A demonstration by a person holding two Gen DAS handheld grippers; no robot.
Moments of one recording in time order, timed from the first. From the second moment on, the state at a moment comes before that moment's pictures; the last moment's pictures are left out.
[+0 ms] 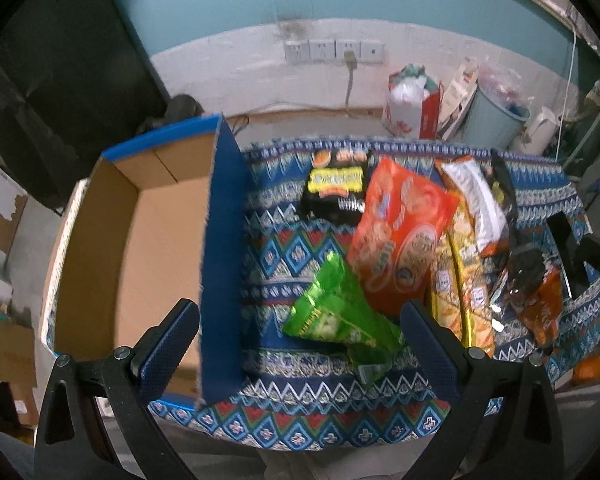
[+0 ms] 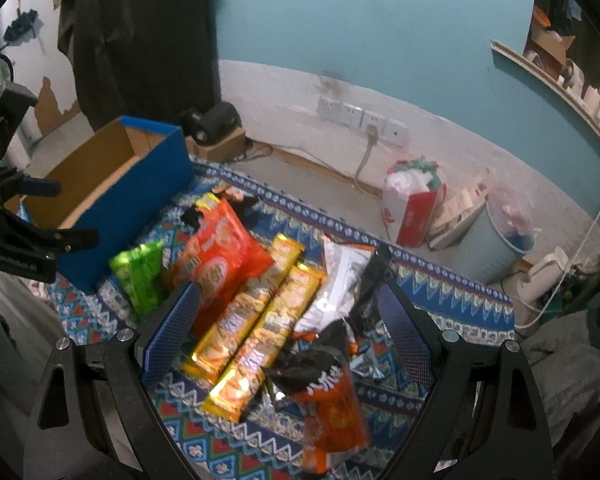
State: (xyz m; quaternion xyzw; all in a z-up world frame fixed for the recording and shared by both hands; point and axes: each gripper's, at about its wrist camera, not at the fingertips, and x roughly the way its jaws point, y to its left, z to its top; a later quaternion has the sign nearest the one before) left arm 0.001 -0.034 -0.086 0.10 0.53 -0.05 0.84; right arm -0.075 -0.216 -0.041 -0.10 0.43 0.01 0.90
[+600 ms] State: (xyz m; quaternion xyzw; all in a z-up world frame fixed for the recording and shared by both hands) left arm 0.010 -0.051 -0.163 0.05 0.62 -0.01 0.78; right arm -0.088 -0.249 -0.091 -0.09 0.53 -0.02 0.84
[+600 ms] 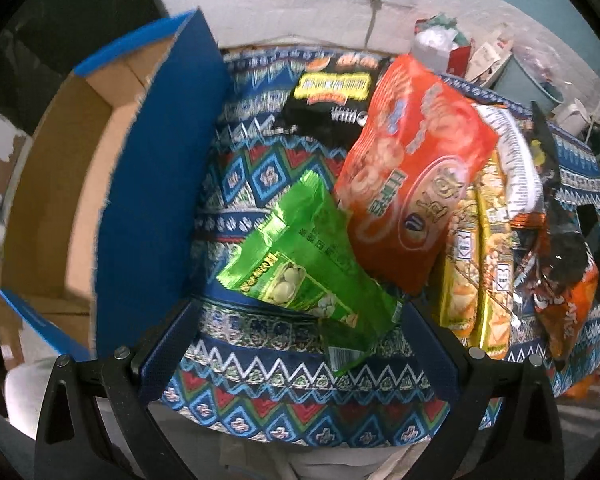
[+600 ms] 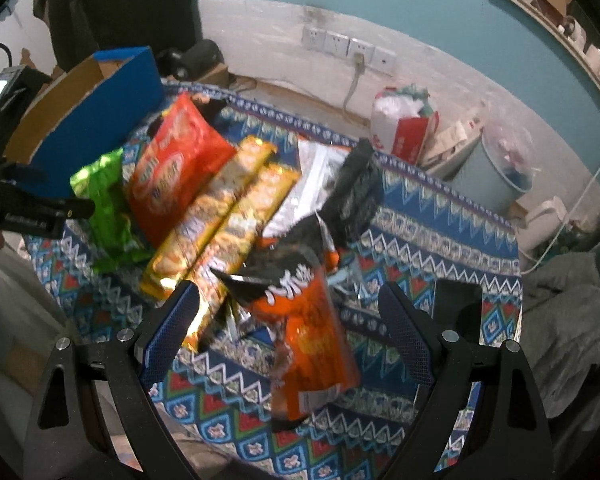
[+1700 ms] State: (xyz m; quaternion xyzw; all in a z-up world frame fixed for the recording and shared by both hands) left arm 0.024 -0.064 -0.197 0.05 0.64 -0.11 0.76; right arm -0.059 -0.269 -0.167 -0.06 0.60 -0.02 0.79
